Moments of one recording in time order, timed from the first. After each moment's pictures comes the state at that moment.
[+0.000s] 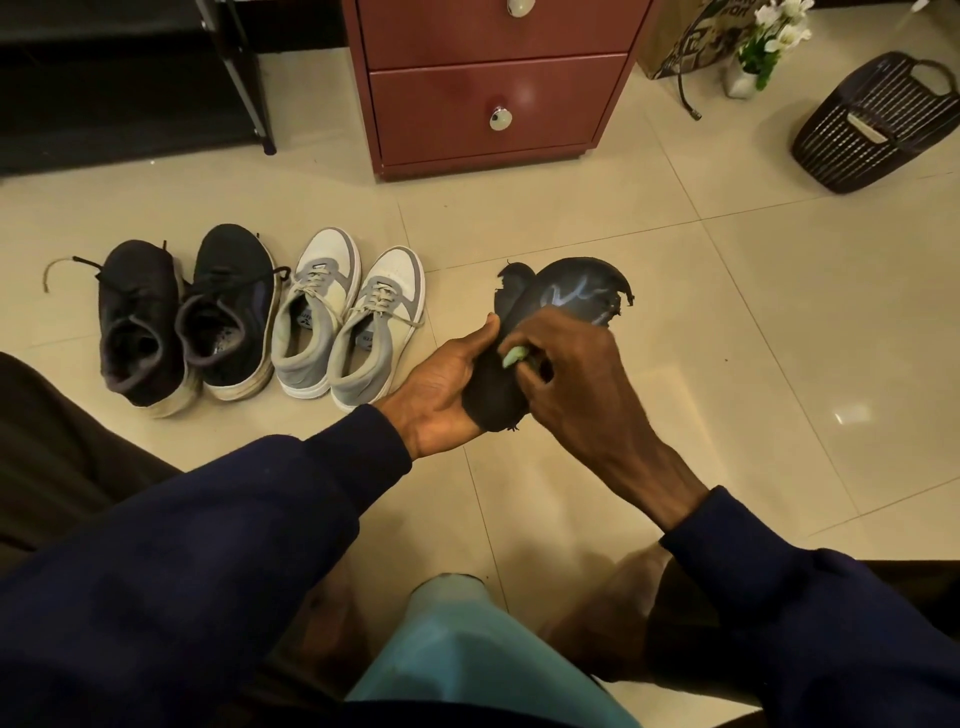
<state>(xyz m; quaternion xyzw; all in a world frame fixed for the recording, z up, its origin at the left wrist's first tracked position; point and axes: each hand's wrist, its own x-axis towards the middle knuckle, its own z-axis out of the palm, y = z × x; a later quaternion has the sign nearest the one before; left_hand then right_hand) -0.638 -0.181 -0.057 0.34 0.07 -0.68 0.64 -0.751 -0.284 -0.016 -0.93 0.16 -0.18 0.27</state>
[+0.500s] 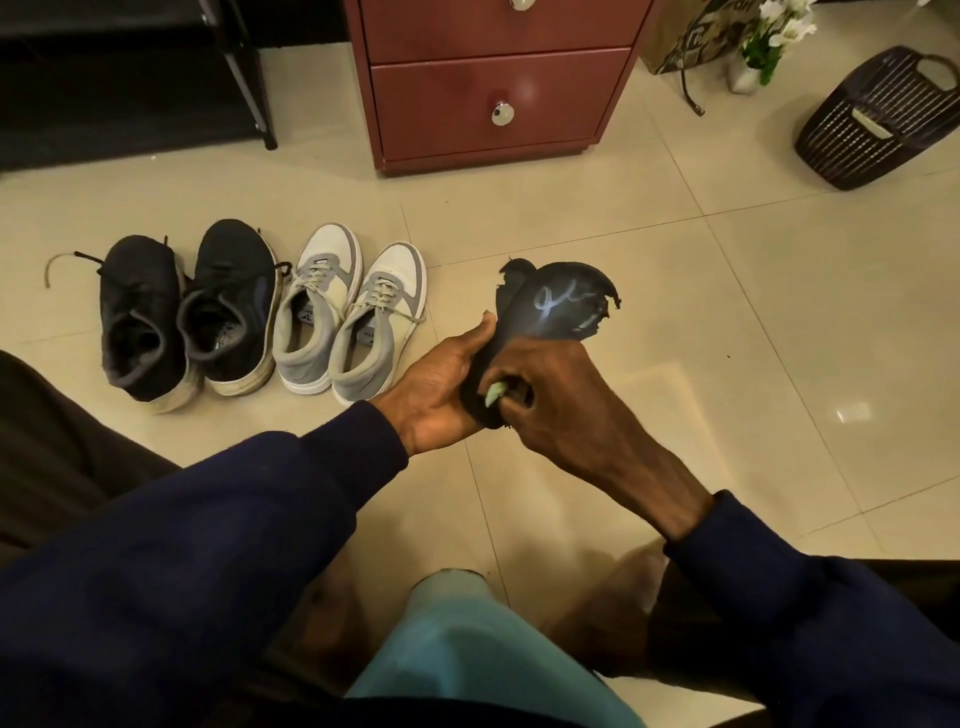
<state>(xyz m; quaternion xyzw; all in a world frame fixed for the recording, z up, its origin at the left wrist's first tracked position) -0.636 -0.180 -0.056 0.37 0.06 -0.69 0.62 -0.758 -0.272 -0.005 -0.95 0.11 -0.05 0.30</state>
